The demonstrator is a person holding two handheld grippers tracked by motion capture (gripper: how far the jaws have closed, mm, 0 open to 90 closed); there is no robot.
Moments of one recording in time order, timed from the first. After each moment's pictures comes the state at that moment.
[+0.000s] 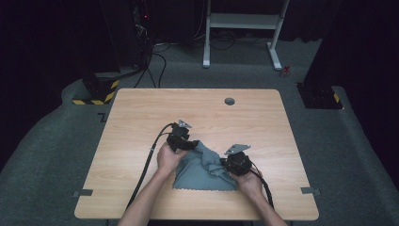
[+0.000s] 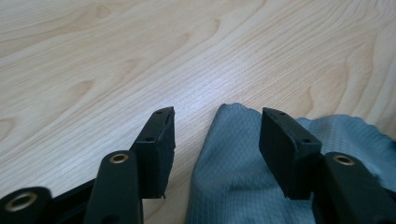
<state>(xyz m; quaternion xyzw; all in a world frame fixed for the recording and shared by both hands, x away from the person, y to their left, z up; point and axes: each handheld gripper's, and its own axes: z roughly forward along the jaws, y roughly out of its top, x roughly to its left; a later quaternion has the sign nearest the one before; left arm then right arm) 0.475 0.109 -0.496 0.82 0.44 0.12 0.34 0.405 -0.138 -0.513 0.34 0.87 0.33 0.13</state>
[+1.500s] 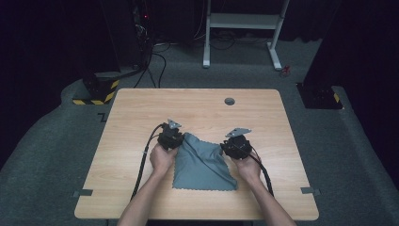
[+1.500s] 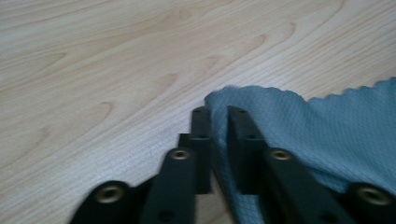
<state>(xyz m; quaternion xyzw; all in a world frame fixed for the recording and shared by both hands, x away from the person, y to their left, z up) 0.472 0.141 -0.505 0.79 0.47 0.20 0.35 0.446 -0.135 -0.485 0.37 0.85 0.34 0.17</state>
